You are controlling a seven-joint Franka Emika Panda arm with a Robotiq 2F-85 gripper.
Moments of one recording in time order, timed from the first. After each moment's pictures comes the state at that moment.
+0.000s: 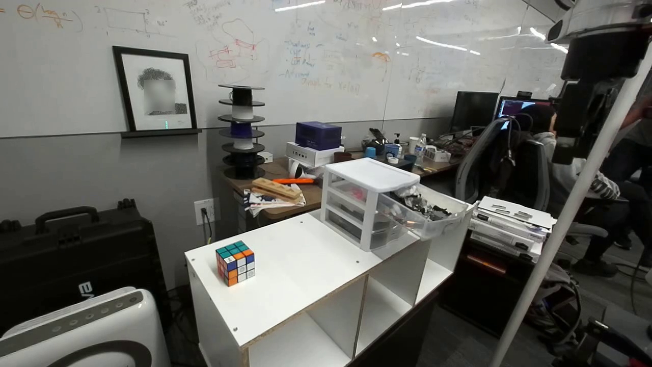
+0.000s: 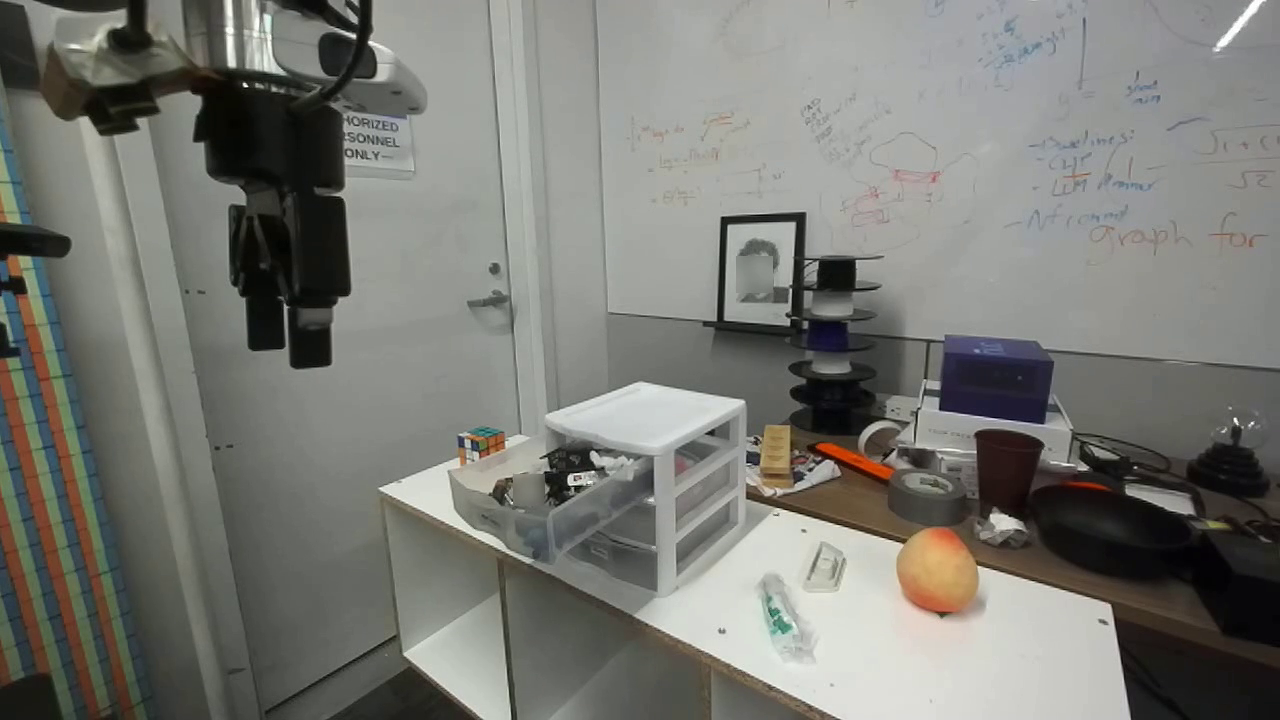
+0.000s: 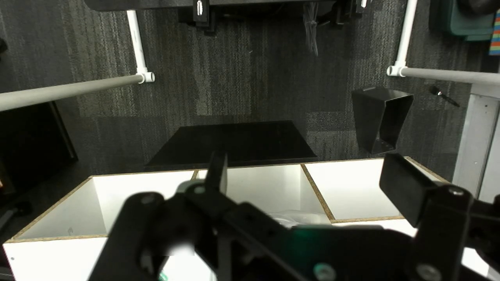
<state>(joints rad) 0.01 -0.59 0.00 -2.57 -0.02 1.90 0.02</state>
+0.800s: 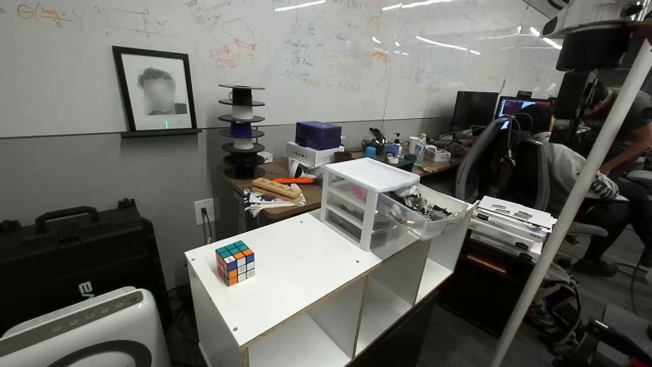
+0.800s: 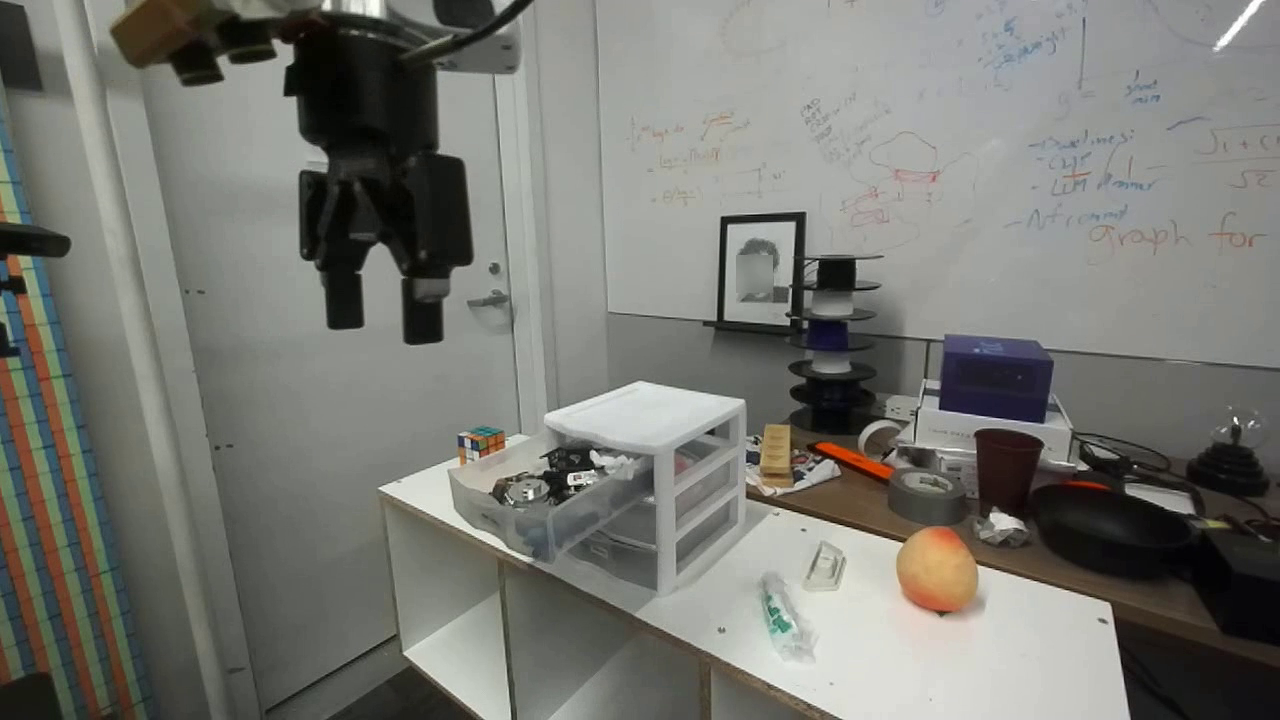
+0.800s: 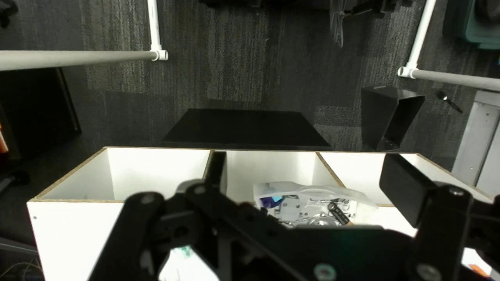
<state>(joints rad) -0.03 -0.50 -0.14 -2.45 -0.10 1.90 -0.20</state>
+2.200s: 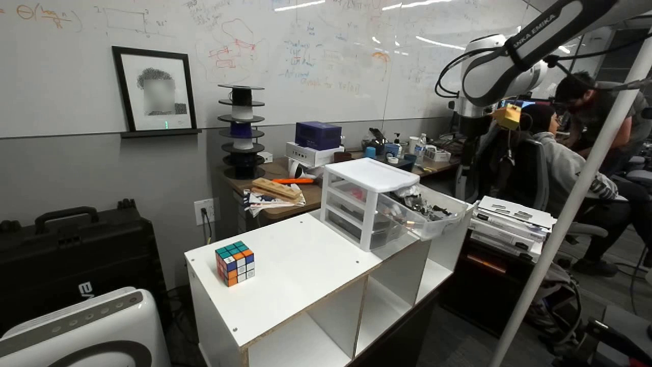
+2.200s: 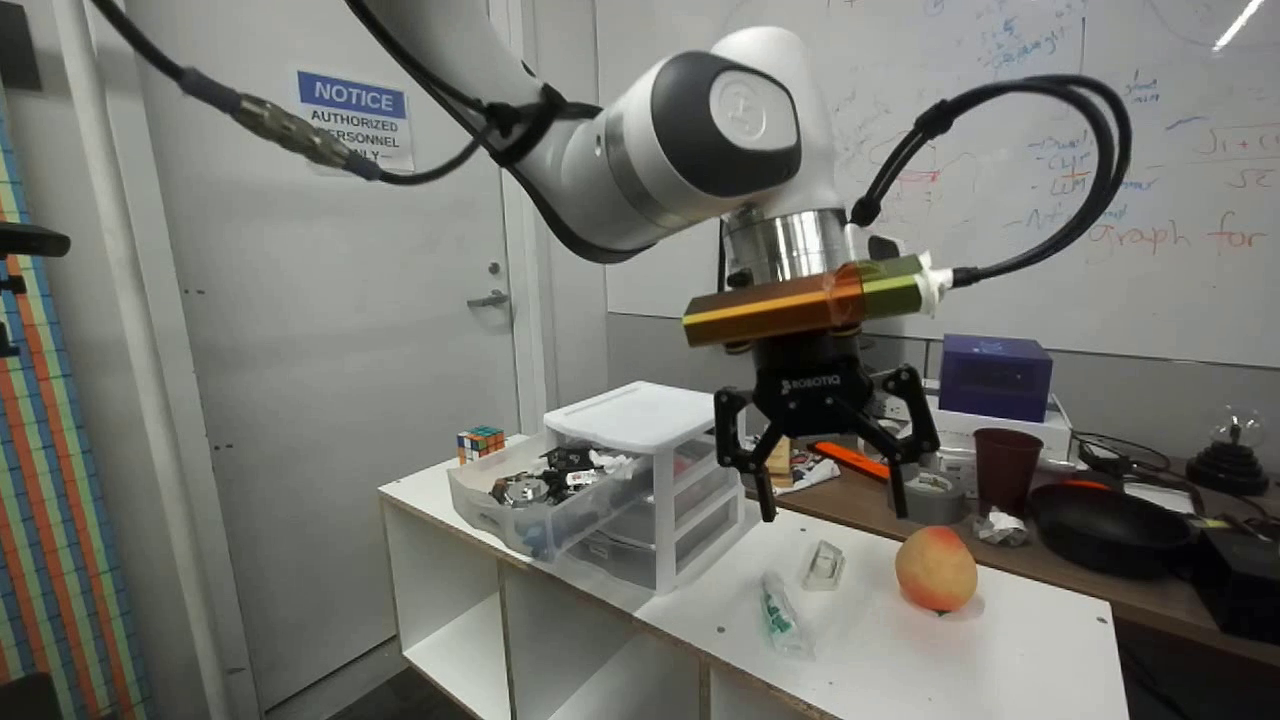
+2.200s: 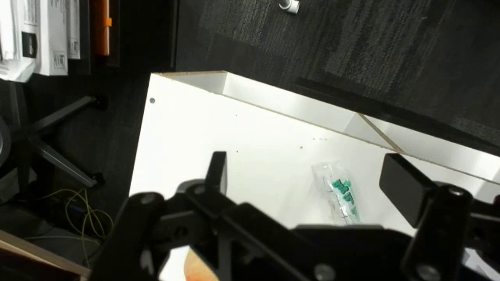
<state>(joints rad) -0.21 0.42 -0.18 -1.82 -0.25 2.27 -0.54</state>
